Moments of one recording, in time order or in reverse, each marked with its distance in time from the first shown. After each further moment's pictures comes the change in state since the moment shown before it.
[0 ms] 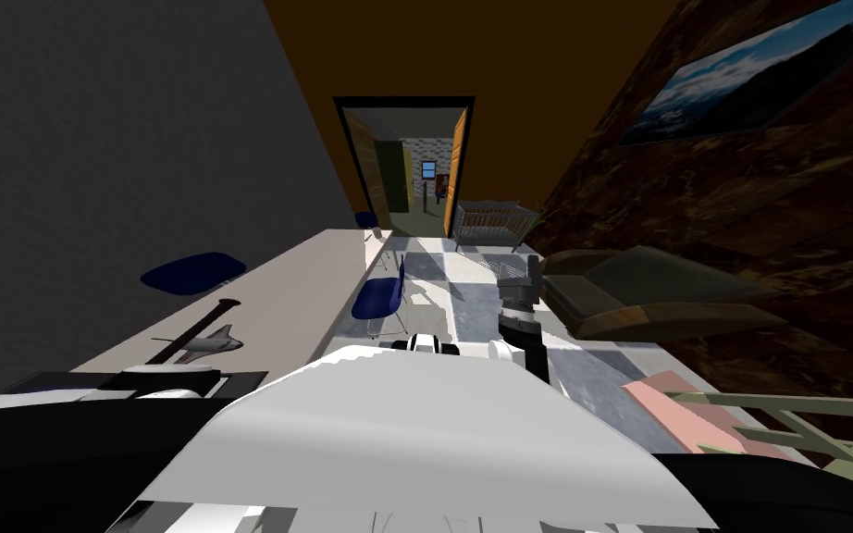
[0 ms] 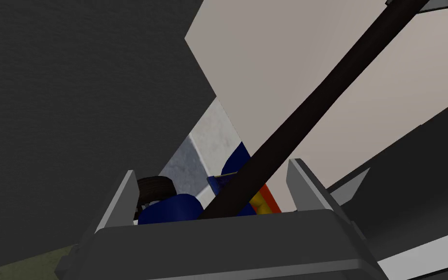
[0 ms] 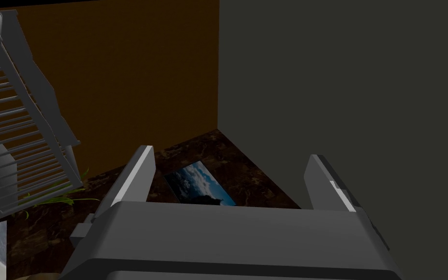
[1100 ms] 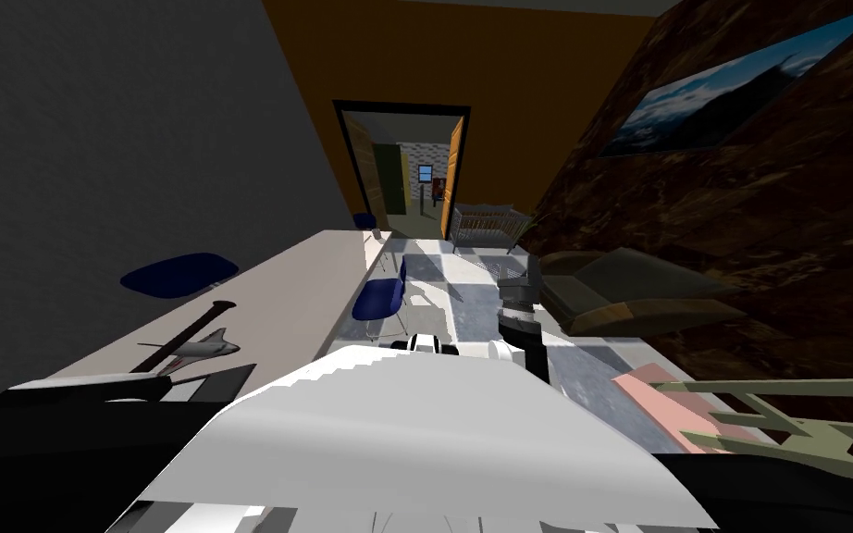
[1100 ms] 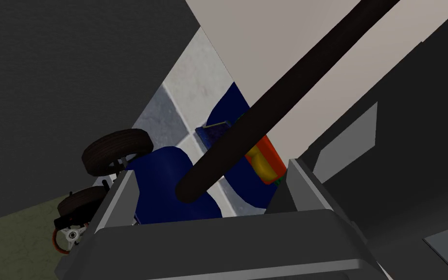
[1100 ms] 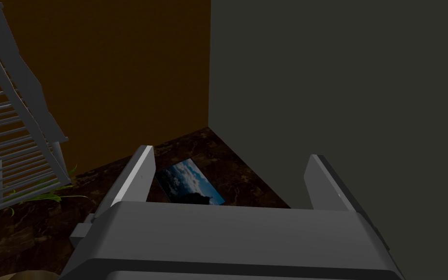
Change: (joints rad) left arm 0.051 0.144 0.118 0.060 -0.123 0.236 -0.070; right arm 0.000 0.000 0.000 0.000 0.000 0.000 0.000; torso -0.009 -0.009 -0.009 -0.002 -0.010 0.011
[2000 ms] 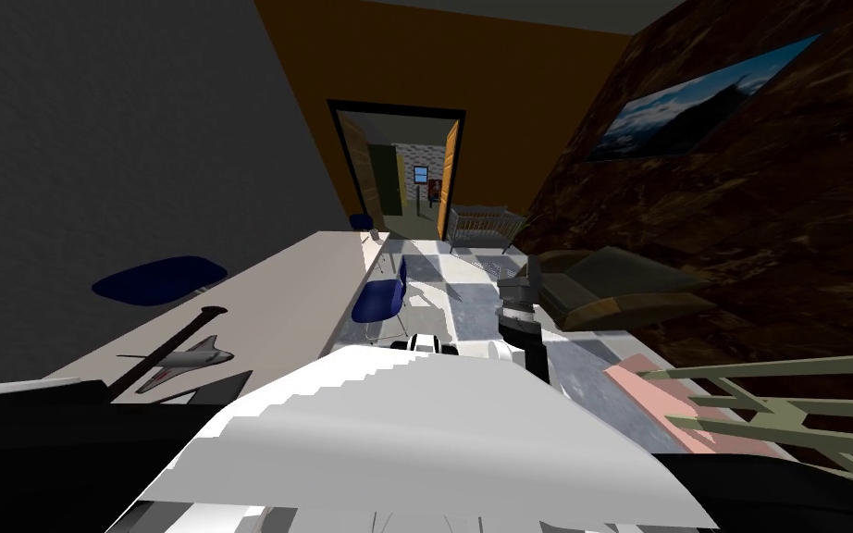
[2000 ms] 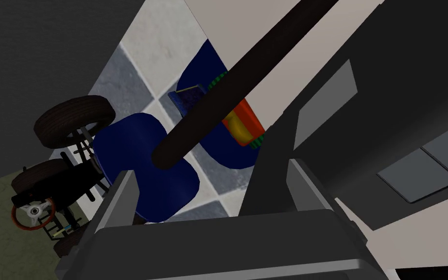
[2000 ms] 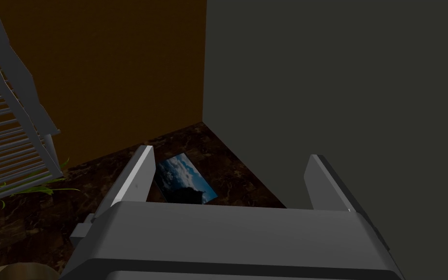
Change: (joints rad) left arm 0.038 0.152 0.100 0.055 -0.119 0.249 -0.063; right arm 0.000 0.000 0.000 0.000 0.000 0.000 0.000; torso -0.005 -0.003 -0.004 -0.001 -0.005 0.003
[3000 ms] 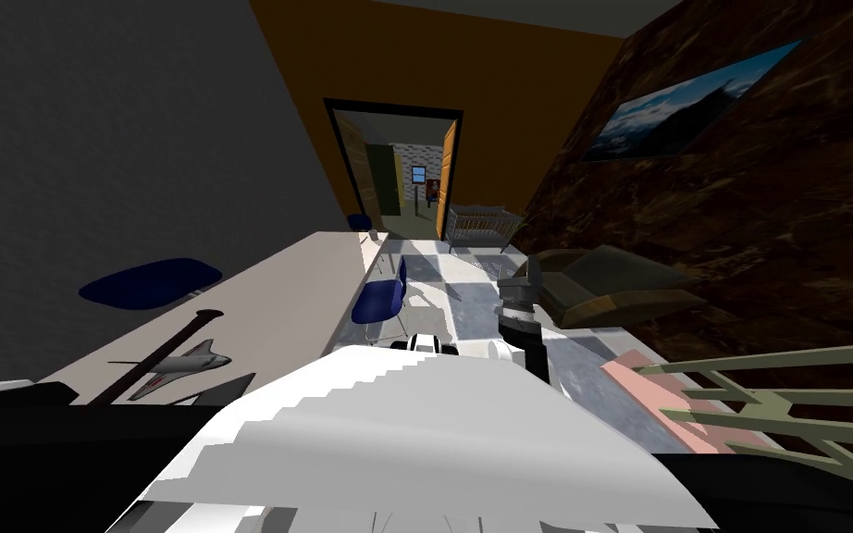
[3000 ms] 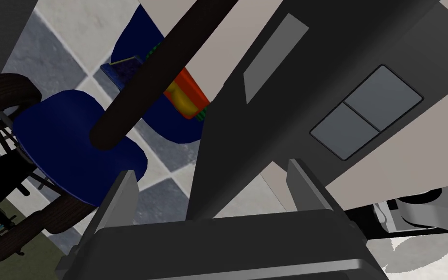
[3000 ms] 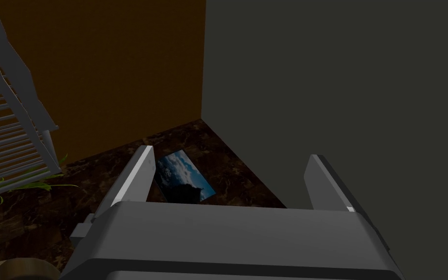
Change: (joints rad) left arm 0.017 0.067 0.069 0.034 -0.046 0.239 -0.019; right arm 0.000 0.000 0.000 0.000 0.000 0.000 0.000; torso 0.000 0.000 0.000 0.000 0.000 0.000
